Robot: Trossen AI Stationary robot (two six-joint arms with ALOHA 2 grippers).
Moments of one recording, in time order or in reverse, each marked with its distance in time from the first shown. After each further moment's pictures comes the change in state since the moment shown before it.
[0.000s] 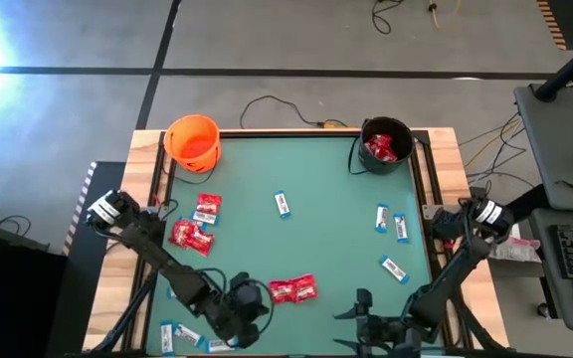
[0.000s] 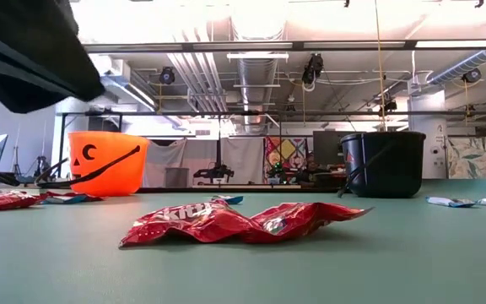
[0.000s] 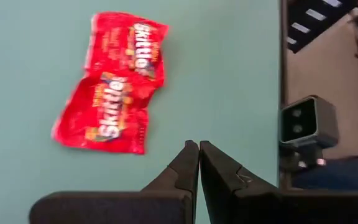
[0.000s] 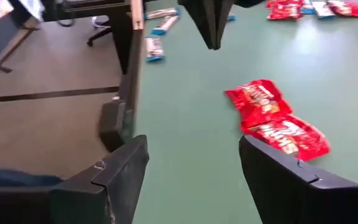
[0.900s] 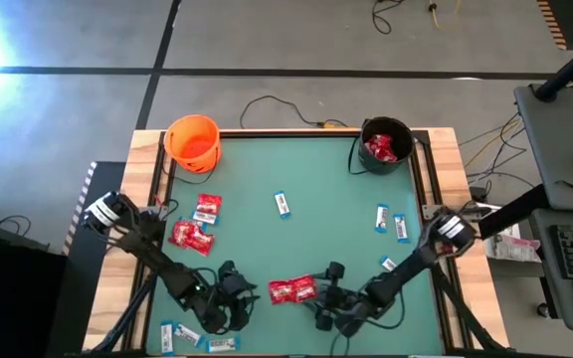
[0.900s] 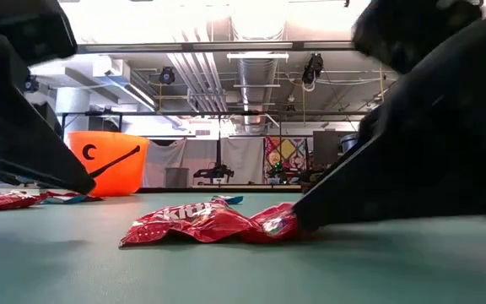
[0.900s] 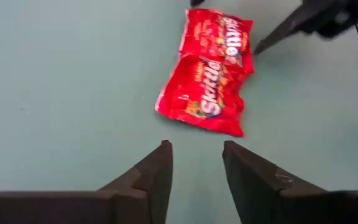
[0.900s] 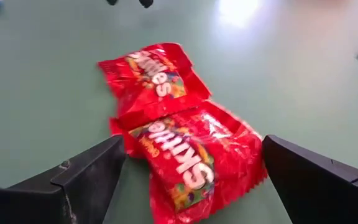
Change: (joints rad) left arm -0.069 0.000 -0.276 0.228 -0.235 -0.063; right arm -0.268 0.271 -0.055 0.228 0.006 -0.116
